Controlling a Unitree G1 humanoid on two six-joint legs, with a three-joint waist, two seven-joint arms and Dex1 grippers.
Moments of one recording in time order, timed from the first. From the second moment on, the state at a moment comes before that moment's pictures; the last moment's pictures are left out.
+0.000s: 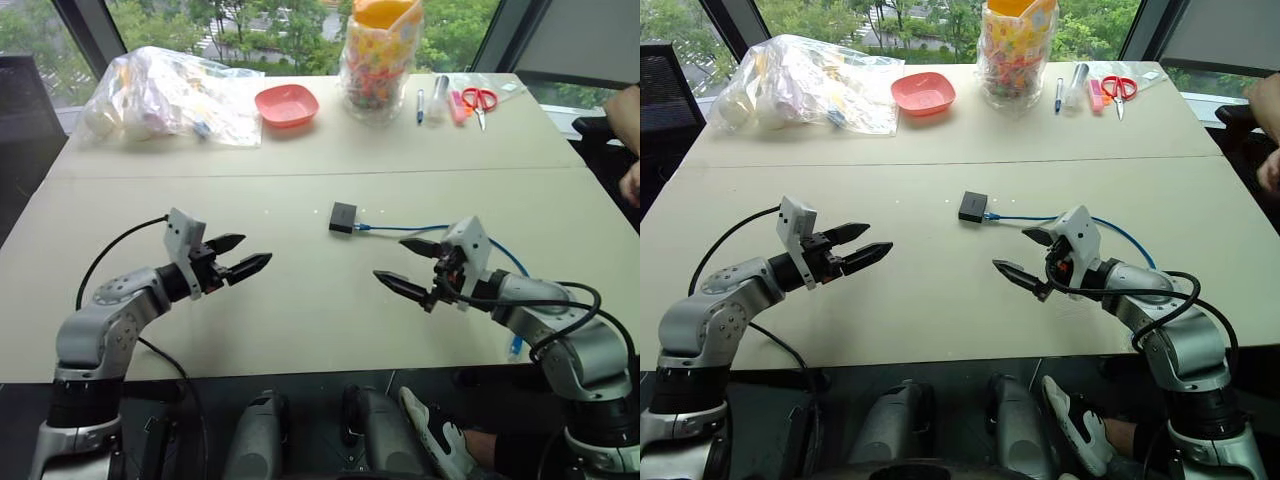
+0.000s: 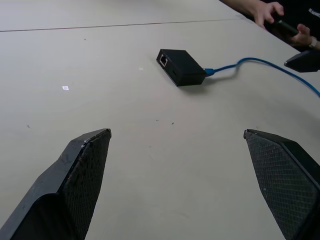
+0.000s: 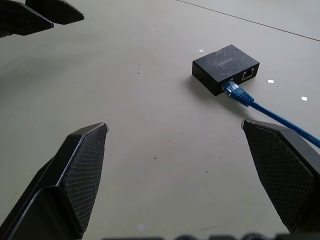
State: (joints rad) left arm -0.24 0.54 0.18 -0.20 -0.64 0.71 -0.74; right arm -0.20 -0.63 -0.05 -0.38 0.51 0.67 0.71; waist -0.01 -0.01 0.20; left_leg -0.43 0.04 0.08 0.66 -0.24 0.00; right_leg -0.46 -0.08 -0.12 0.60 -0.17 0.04
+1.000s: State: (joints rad) left arm -0.53 0.73 0.02 0.07 -0.50 0.58 -1.07; right arm -0.67 -0.54 0.18 0.37 0.21 0.30 0.90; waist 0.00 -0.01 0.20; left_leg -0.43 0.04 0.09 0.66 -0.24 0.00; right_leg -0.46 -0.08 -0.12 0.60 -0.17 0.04
